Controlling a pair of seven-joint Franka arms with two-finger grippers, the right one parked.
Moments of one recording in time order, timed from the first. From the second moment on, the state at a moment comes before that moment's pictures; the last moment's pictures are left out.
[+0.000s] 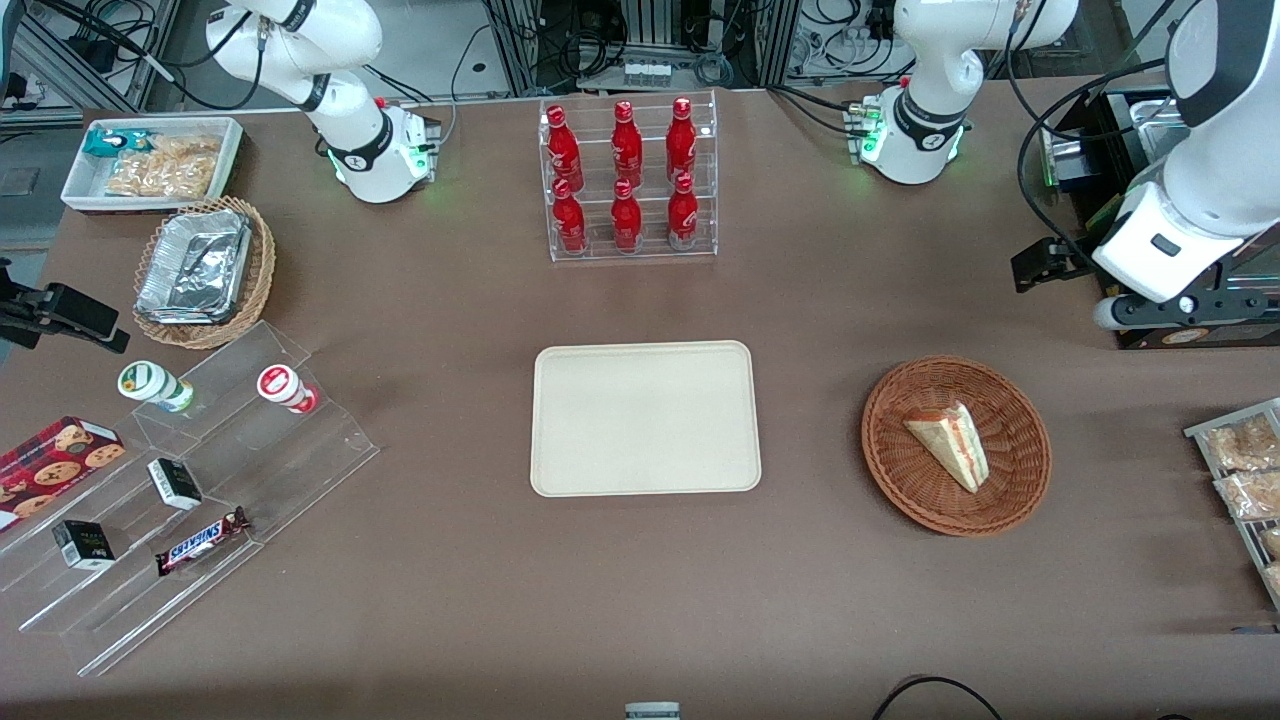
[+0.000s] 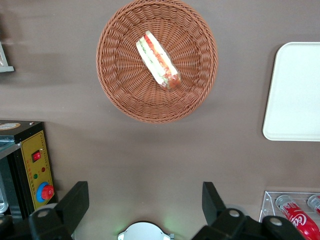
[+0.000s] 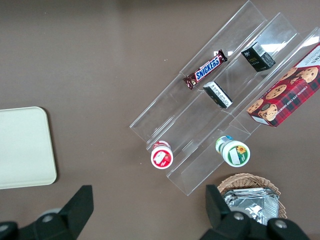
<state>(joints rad) -0.08 -0.02 -0.03 -1.68 0.02 1.51 -0.14</state>
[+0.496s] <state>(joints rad) -0.08 0.05 -0.02 -1.68 0.01 1.54 -0.15</state>
